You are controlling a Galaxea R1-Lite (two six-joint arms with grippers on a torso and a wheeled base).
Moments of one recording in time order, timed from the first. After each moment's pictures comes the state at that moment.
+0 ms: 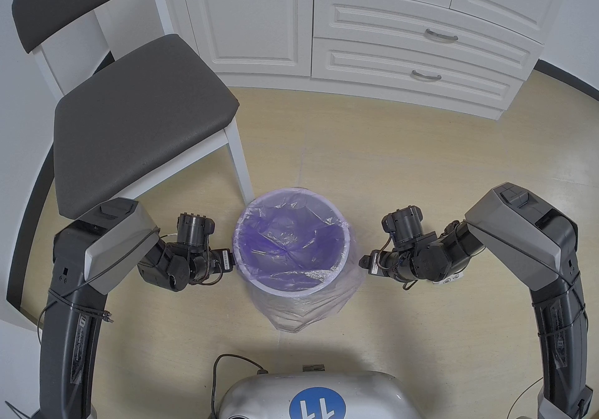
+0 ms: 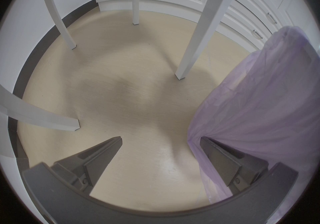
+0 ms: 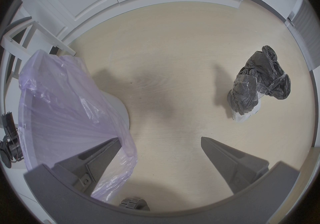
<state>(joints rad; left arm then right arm) -0.23 2.61 -1.36 -0.57 0.07 -0.27 0.39 2.50 -1.39 -0.31 -0.18 0.48</state>
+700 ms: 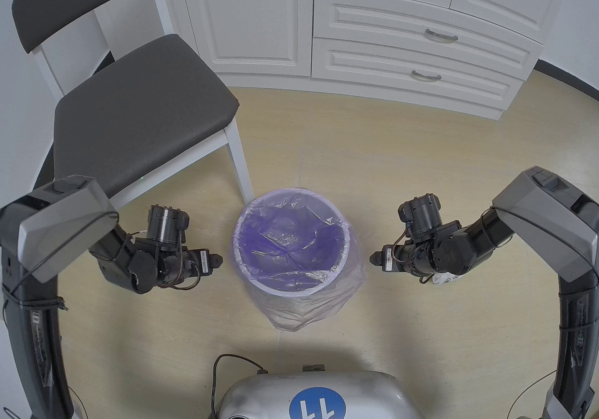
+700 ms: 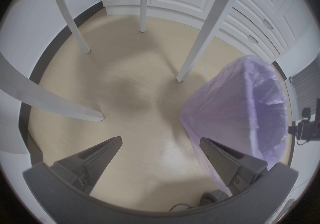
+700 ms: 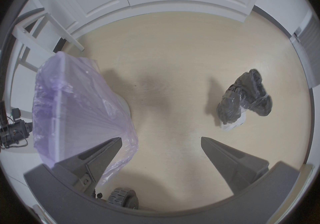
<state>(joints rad) -0.22 2.31 -1.00 -0.59 0.07 -0.28 0.39 2.33 -1.24 -0.31 -0.19 0.35</state>
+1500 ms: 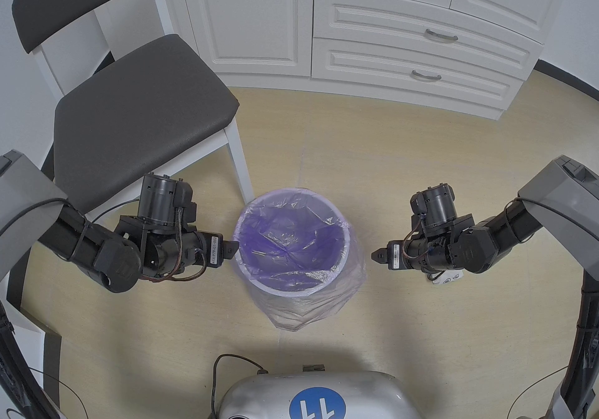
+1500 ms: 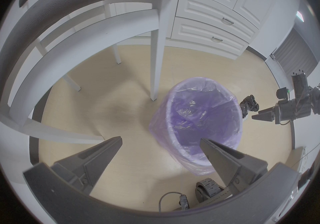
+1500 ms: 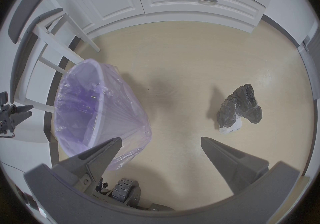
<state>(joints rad) -0.38 1.97 -0.89 -0.47 0.13 -0.12 0.40 2.19 -1.12 -0.32 -0.13 0.30</state>
